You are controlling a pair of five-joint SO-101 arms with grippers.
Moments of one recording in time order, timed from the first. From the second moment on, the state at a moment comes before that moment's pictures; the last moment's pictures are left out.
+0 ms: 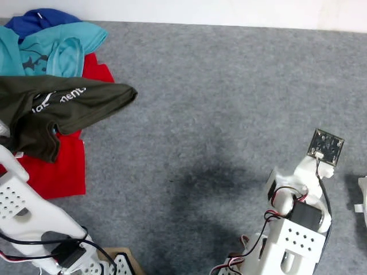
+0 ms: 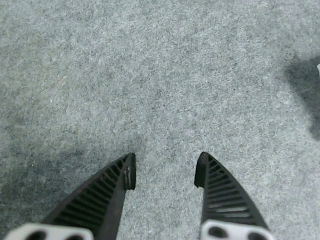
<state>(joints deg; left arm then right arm) -51.4 37.2 -30.8 76.9 6.0 18.6 -70.2 68.7 60.5 0.5</state>
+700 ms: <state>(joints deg) -52.0 37.2 -28.2 71.5 6.0 18.6 -70.2 68.7 60.5 0.5</state>
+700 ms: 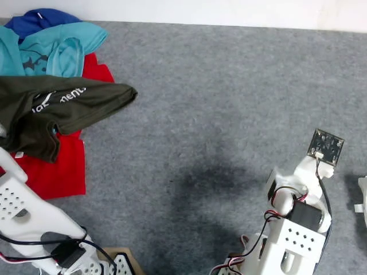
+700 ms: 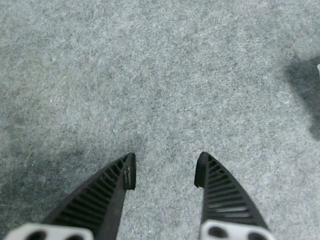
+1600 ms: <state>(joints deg) -46.1 37.2 -28.4 71.8 7.3 18.6 -70.2 68.7 60.5 0.5</state>
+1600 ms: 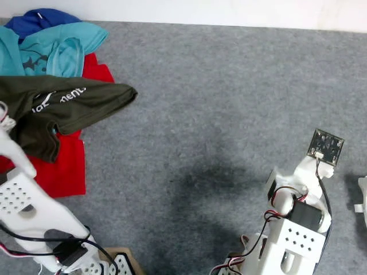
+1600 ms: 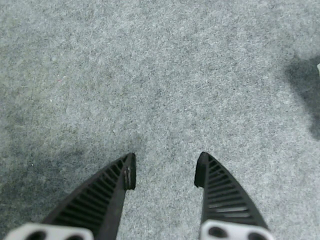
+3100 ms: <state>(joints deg) 36.9 5.1 -43.3 81.9 11.6 10.0 -70.3 83.4 51.1 0.5</state>
